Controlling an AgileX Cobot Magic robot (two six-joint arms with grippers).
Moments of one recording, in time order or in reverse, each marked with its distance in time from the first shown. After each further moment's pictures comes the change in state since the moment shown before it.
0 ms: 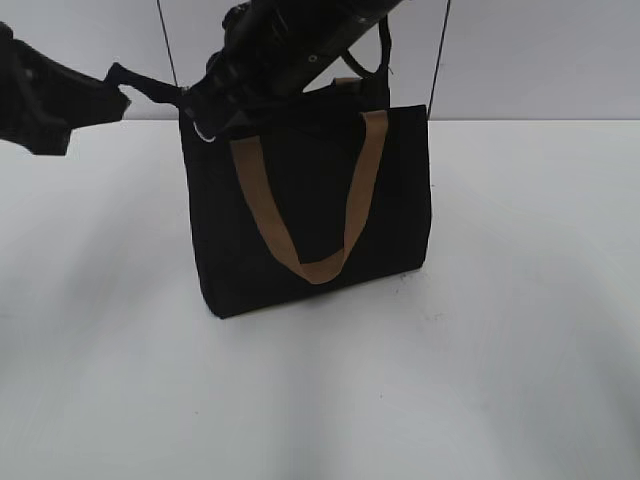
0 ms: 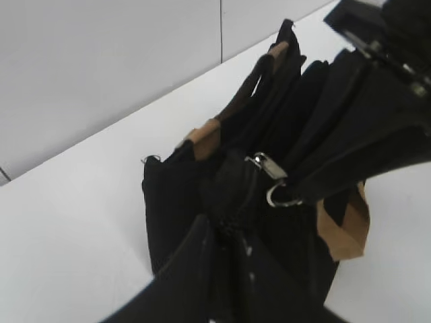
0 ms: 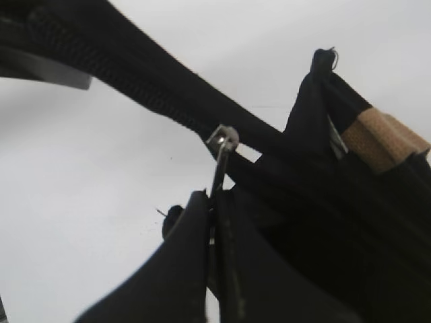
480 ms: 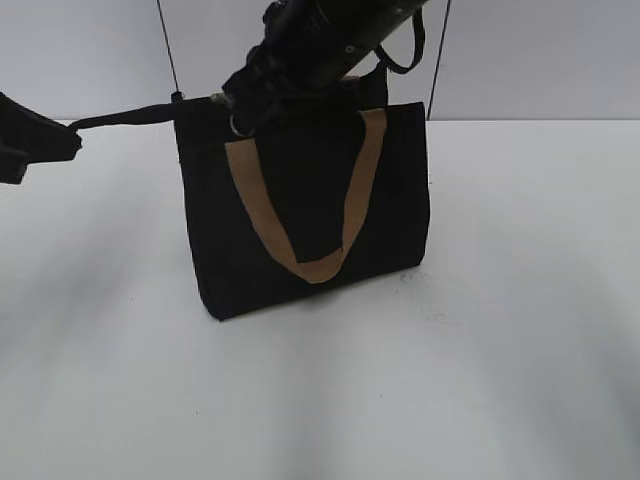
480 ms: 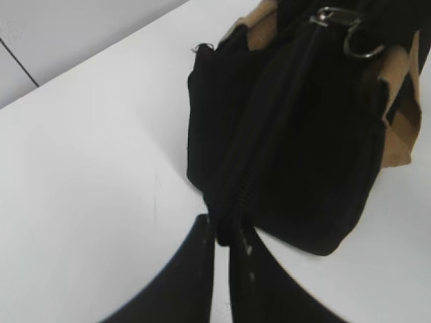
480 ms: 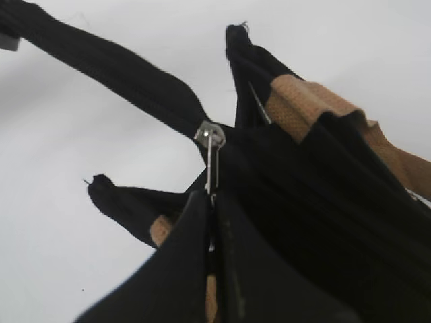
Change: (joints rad) left arm 0.097 0.000 -0.001 0.367 0.055 -0.286; right arm -0.073 -0.004 0.001 0.003 0.034 0.004
